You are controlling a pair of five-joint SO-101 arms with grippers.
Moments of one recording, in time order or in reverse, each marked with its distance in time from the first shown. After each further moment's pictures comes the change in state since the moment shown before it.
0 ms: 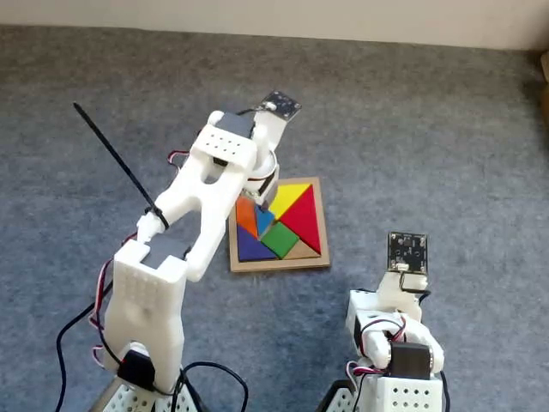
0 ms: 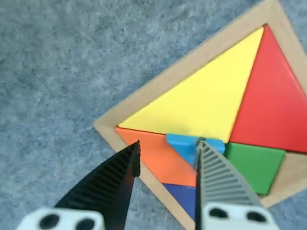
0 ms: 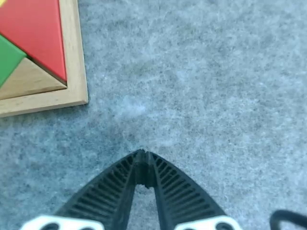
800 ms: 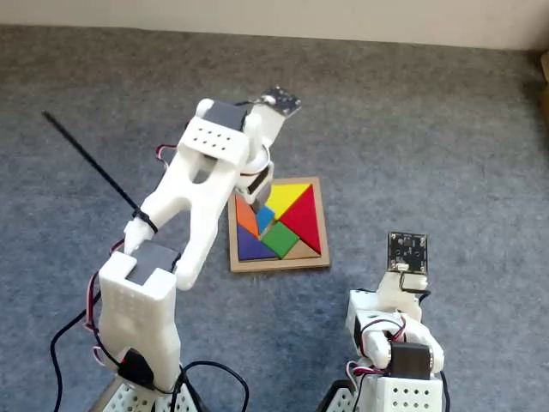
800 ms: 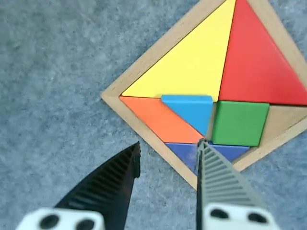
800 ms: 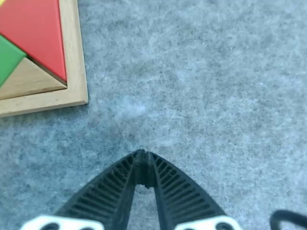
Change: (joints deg) left arm -2.7 -9.6 -1.8 10.1 -5.8; right arm 0.0 0.0 0.0 0.0 0.0
